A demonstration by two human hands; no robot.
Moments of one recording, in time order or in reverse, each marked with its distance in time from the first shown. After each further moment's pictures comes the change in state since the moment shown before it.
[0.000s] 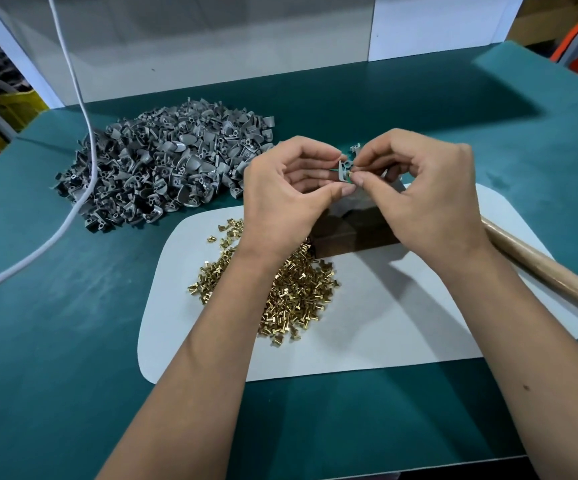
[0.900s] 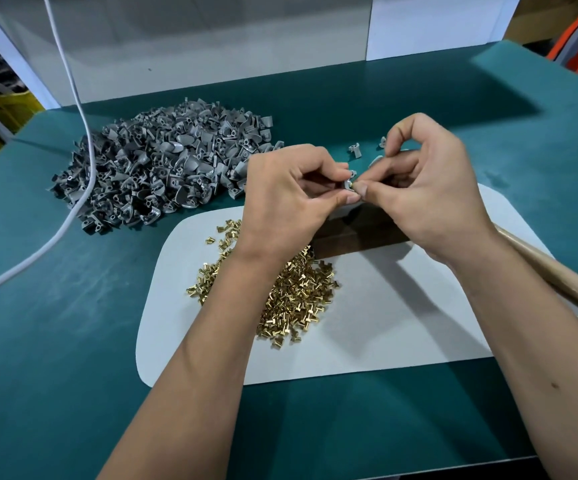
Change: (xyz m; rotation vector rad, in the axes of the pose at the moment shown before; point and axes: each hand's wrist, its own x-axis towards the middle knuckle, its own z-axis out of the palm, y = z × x) left_hand 0.002 -0.002 -0.003 0.191 -0.066 0.172; right_hand 0.002 0.004 -0.001 0.302 -0.109 0.321
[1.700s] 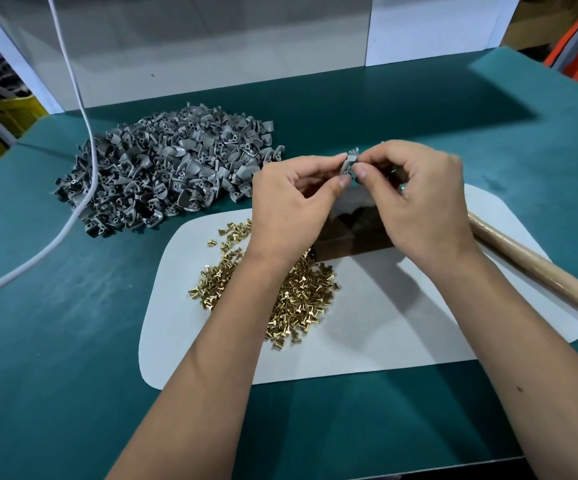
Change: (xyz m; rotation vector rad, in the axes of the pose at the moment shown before) left_hand -0.001 0.000 0.012 -0.146 0.076 -0.189; right_hand -0.004 -0.004 0.009 -0.353 0.146 -0.256
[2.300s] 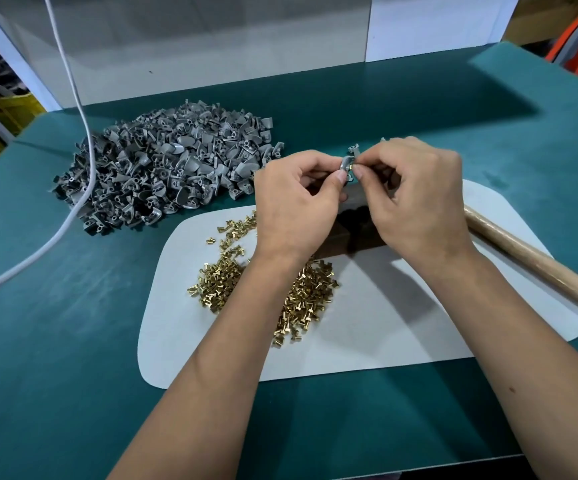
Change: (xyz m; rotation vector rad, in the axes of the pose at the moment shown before) left_hand -0.004 0.004 0.010 0.088 0.091 0.017; right_hand -0.001 0.001 0.002 -0.173 -0.001 -0.119
